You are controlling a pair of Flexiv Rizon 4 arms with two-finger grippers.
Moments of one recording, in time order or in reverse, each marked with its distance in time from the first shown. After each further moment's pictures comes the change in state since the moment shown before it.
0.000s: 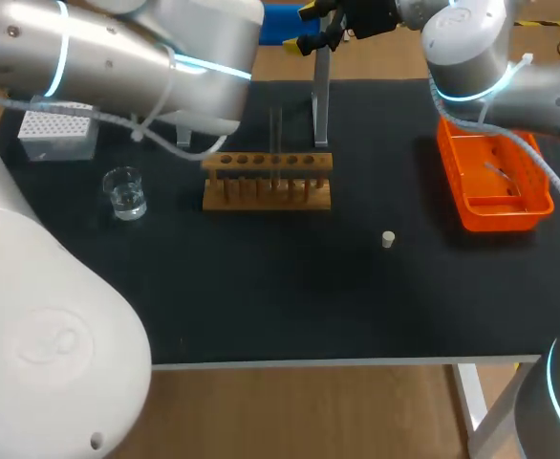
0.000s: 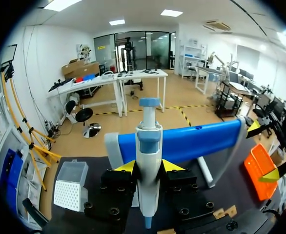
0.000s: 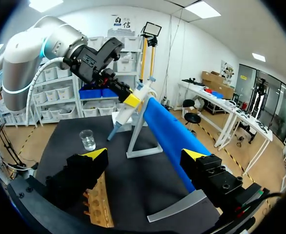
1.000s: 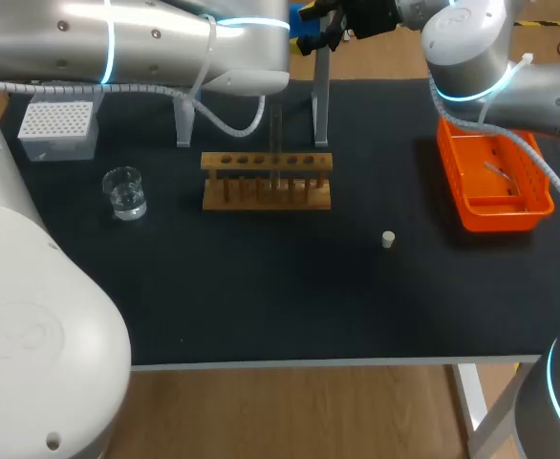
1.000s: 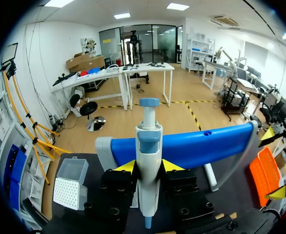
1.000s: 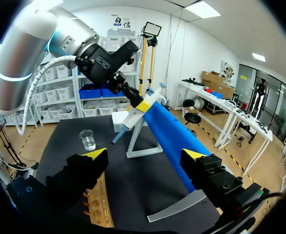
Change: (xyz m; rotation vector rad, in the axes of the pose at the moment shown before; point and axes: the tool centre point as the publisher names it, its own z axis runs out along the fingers) left arm 0.004 -0.005 0.025 -0.063 -0.053 -0.021; right arm 0.000 0.000 0.000 0.000 0.000 0.000
